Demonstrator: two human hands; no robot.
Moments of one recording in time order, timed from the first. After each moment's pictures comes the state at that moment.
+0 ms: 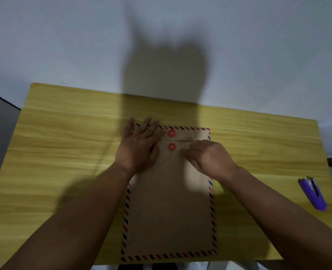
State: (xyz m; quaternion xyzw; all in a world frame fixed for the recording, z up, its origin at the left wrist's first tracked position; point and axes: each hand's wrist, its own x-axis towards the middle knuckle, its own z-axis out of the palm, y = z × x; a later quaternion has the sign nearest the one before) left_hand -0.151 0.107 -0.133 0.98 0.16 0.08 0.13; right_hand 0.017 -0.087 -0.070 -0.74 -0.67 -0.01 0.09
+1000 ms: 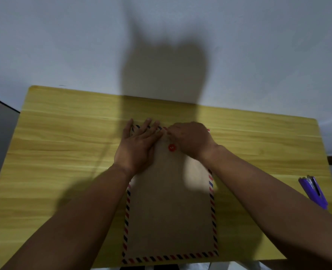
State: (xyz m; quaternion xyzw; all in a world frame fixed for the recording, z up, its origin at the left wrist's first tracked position) left_hand -0.150 0.113 -0.135 0.97 0.15 0.10 0.14; right_hand 0.018 -0.010 -0.066 -0.76 -0.64 0.04 0.01
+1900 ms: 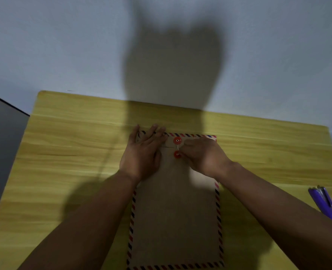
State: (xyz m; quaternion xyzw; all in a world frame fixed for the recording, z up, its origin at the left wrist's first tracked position) left_hand -0.150 0.112 -0.140 0.97 0.16 0.12 0.15; right_hand 0.018 -0.038 -0.065 -0.73 -0.67 0.10 0.04
